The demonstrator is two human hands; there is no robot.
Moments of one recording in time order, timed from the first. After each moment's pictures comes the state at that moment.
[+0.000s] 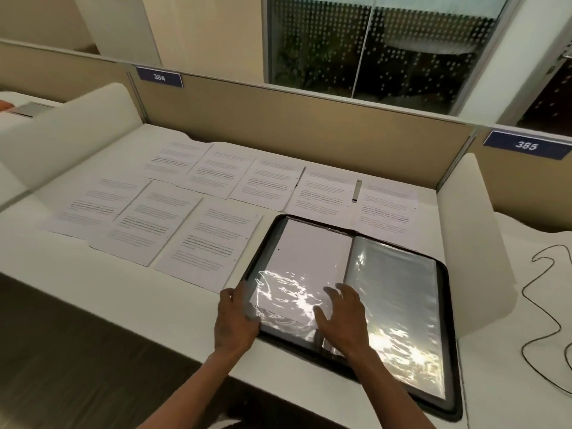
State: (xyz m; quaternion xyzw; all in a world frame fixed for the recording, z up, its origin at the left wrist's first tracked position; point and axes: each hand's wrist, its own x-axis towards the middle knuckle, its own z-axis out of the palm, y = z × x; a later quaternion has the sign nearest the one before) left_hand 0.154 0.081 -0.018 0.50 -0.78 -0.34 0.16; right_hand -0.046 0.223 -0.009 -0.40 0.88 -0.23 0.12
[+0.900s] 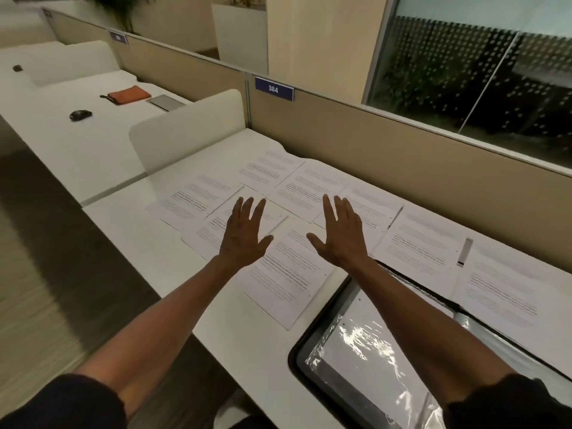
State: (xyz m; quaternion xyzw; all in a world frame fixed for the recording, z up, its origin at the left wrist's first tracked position) left_hand 0.206 -0.192 0.068 0.48 -0.85 -0.05 0.22; right_hand -0.030 -0.107 0.097 -0.64 0.75 -0.15 0.01
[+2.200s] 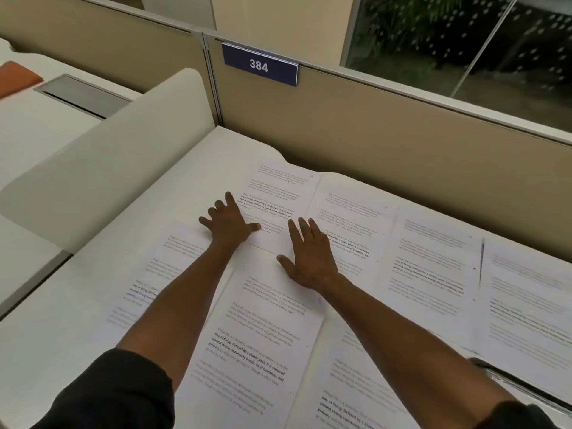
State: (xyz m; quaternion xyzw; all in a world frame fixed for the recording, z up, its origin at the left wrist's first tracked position) left_hand 0.152 -0.634 -0.023 0.64 -0.76 -0.16 -0.02; right_hand 0.019 -0.467 -0.022 -0.60 0.79 -0.04 0.12
